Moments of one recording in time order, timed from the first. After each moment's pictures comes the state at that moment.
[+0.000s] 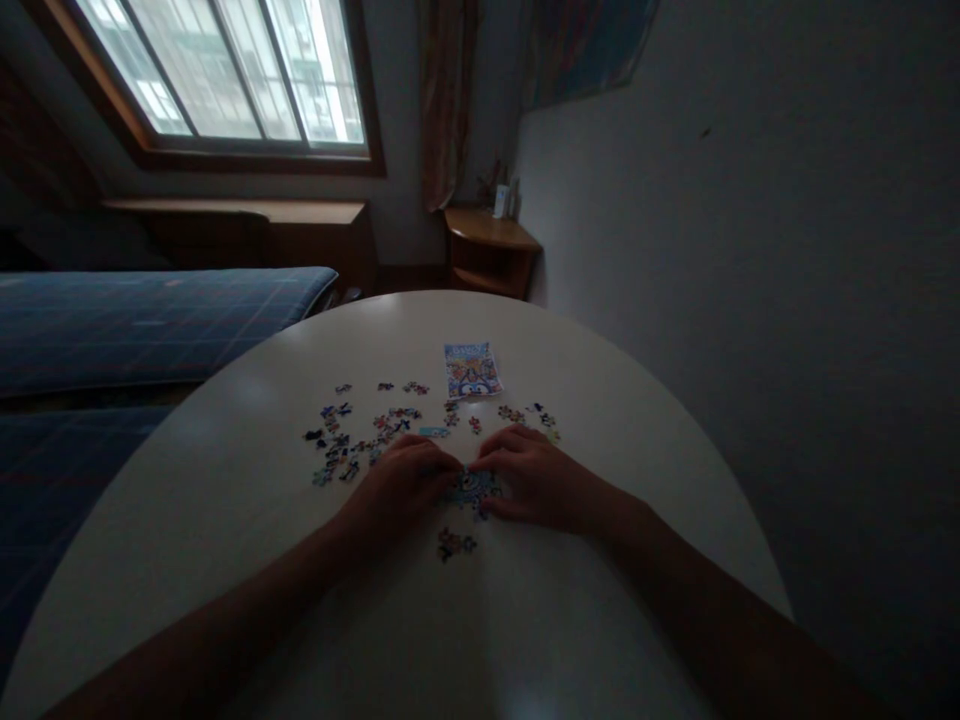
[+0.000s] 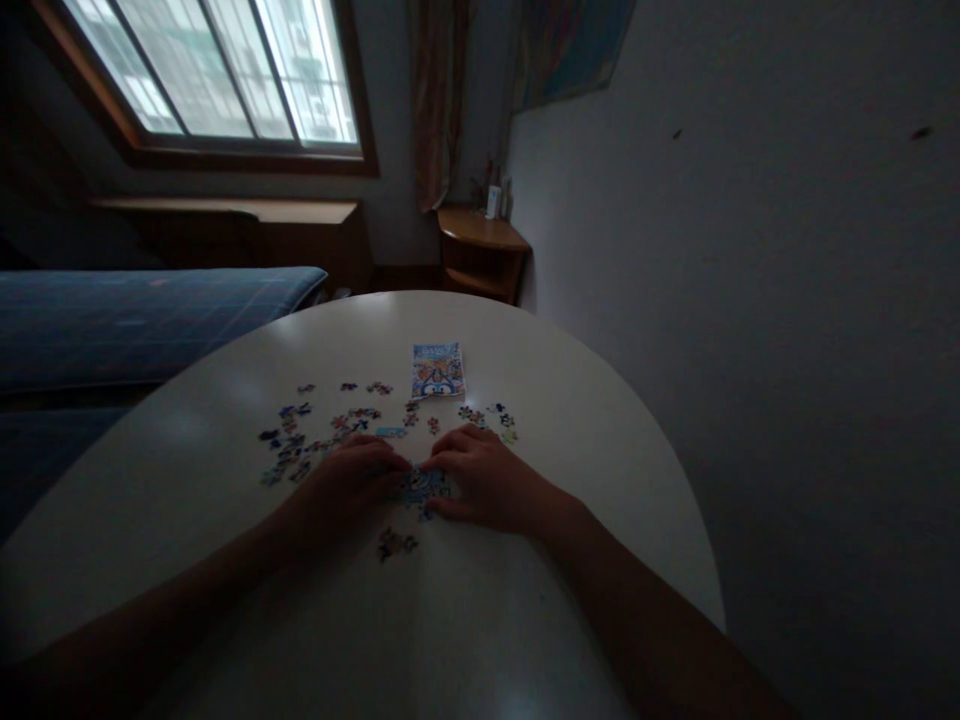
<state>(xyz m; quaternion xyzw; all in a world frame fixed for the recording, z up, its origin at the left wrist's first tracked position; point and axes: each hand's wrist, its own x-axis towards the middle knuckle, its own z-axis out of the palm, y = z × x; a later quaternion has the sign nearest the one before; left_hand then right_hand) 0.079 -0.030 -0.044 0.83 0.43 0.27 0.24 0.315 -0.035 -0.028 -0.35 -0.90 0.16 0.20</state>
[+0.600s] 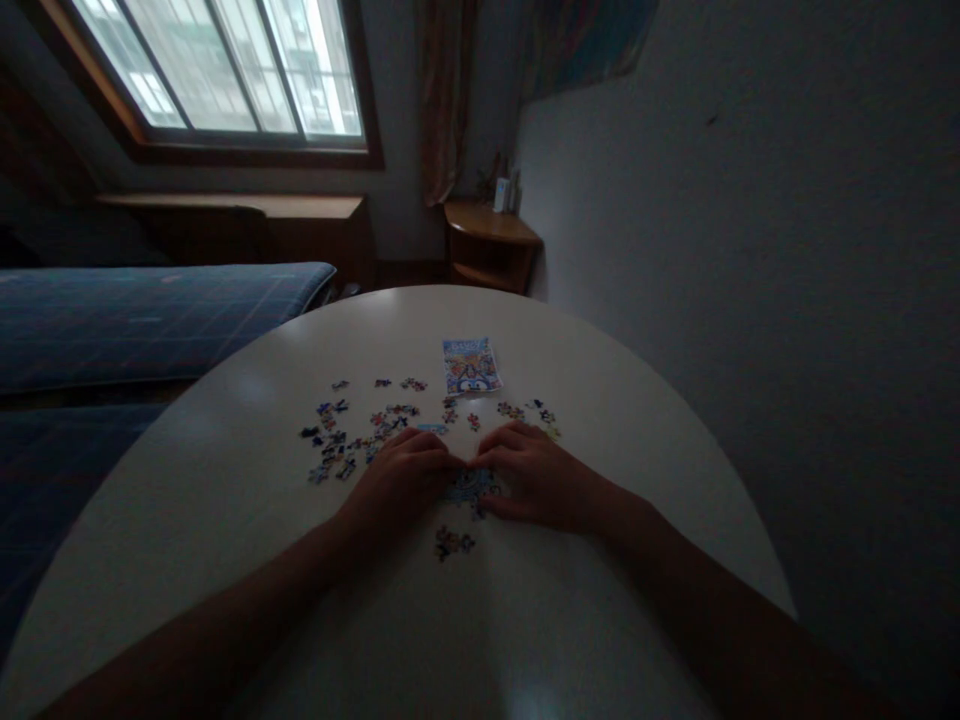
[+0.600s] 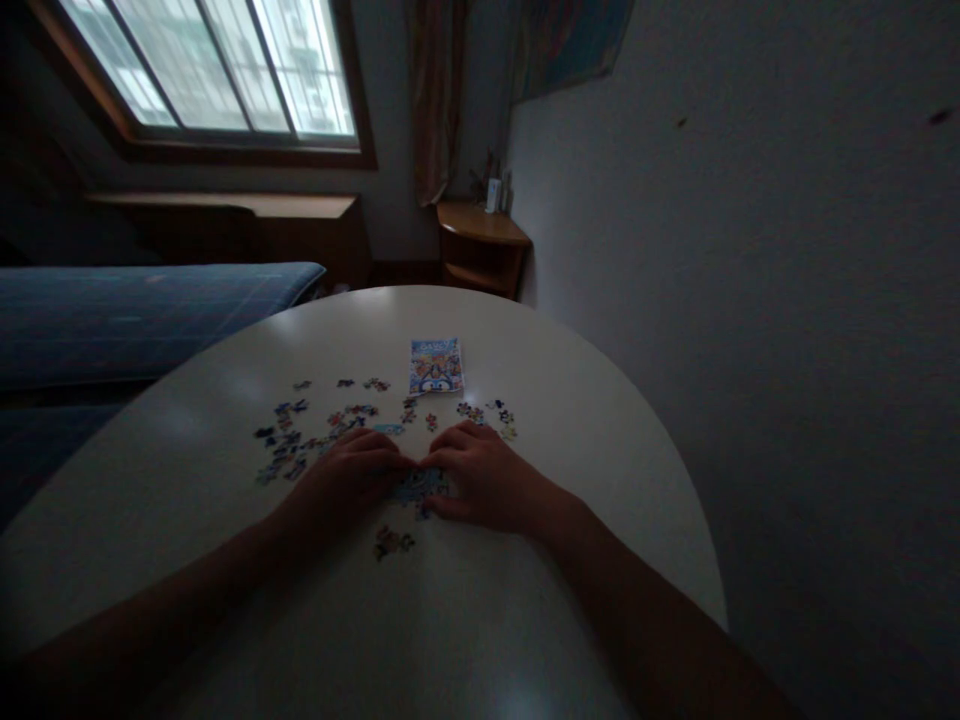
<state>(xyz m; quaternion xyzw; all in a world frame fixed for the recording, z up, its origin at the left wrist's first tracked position) 0.081 -0.028 -0.047 0.87 0.39 0.23 0.17 0.313 -0.037 -0.026 -0.35 -0.90 0.15 0.19</state>
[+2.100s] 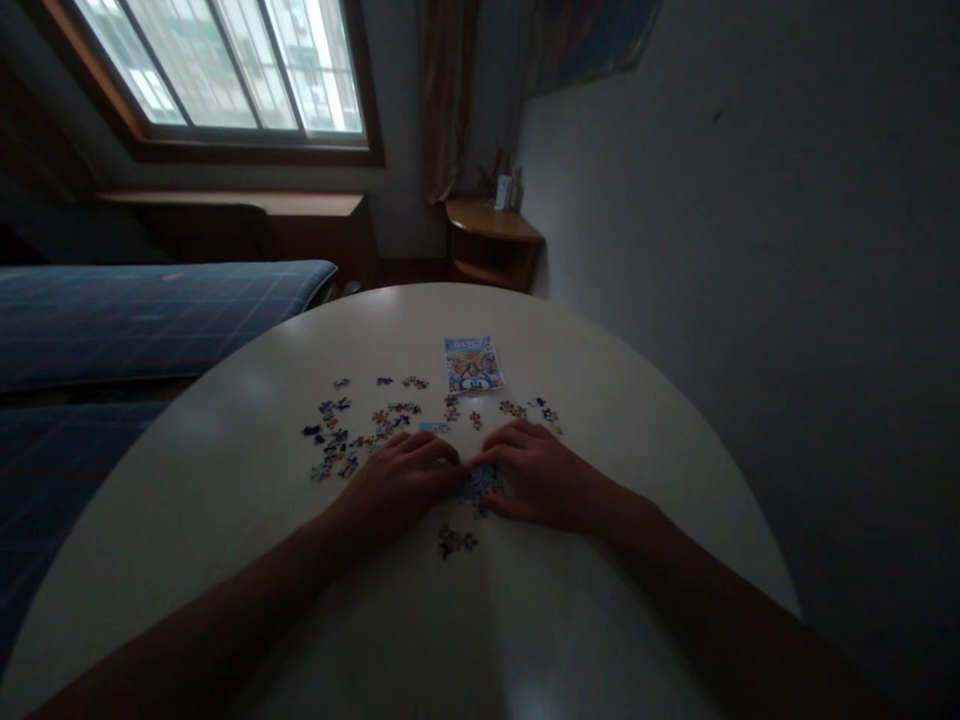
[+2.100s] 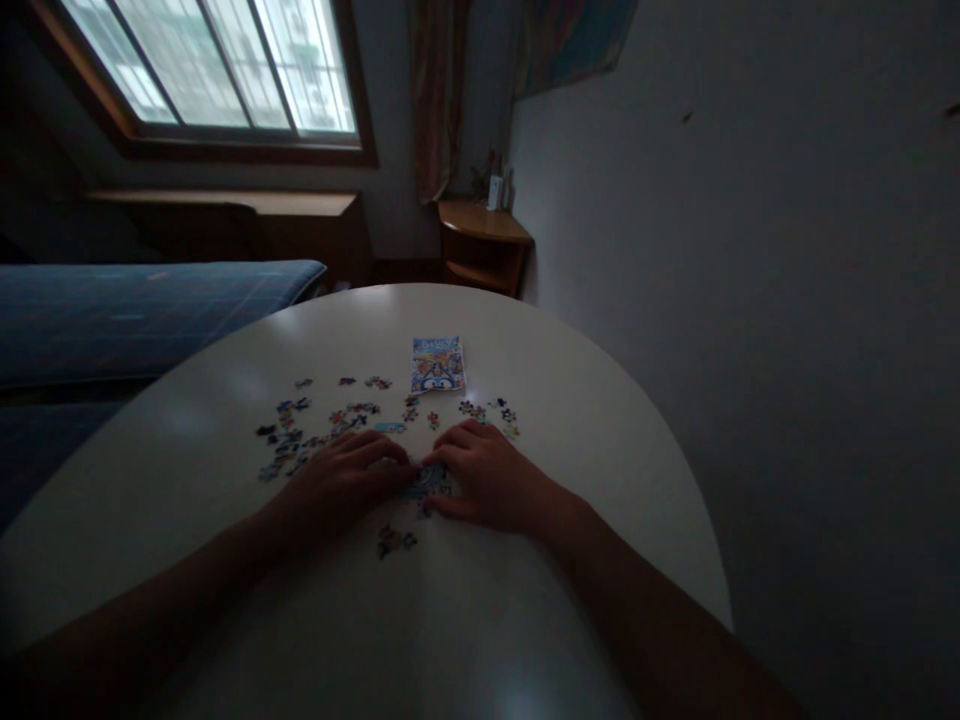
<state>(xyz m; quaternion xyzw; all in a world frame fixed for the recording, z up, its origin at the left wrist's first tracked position) 0.070 -0.029 -0.041 0.95 0.28 0.16 -0.01 0.313 -0.038 -0.026 -0.36 -0.91 0.13 0.19</state>
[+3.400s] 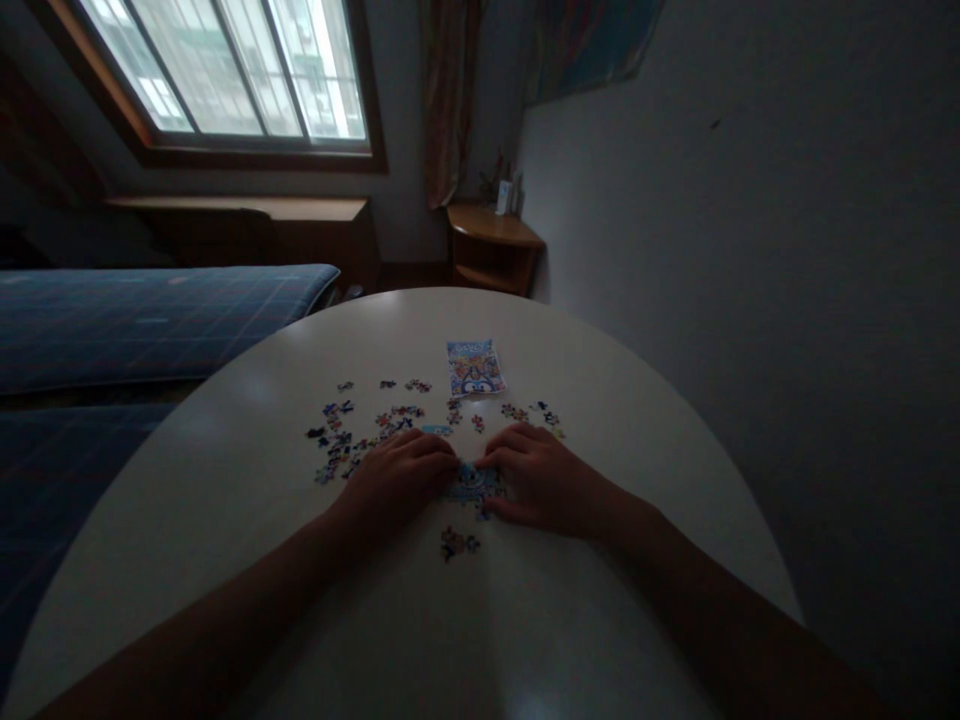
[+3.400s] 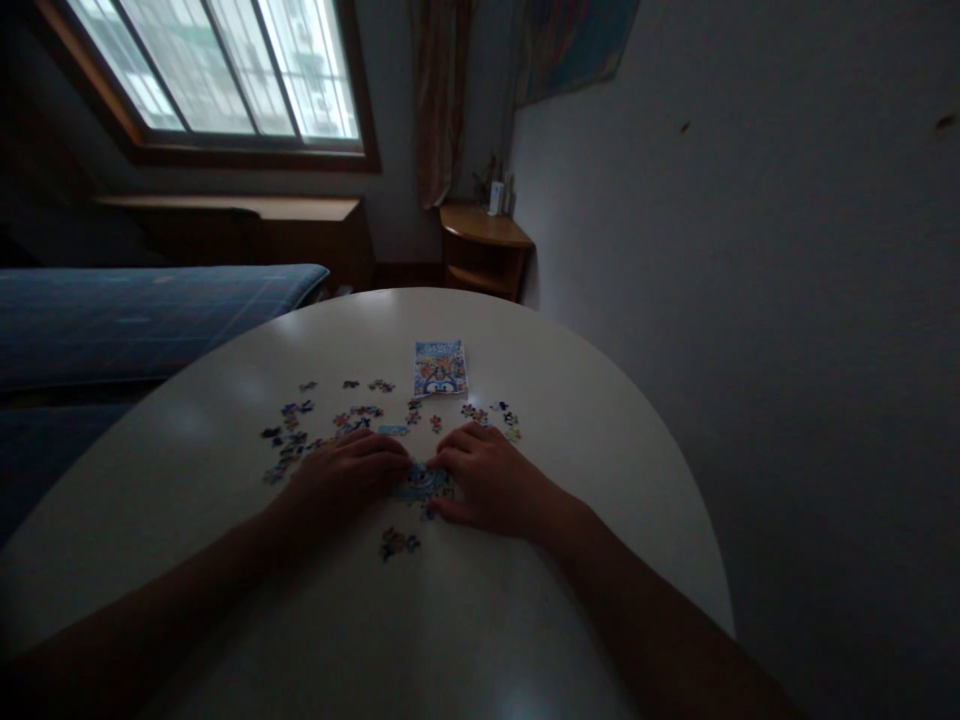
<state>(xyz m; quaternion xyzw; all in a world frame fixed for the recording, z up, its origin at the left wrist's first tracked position) 0.070 -0.023 -0.047 0.92 0.33 0.23 0.04 0.312 -0.039 -0.027 -0.36 -0.91 0.11 0.18</state>
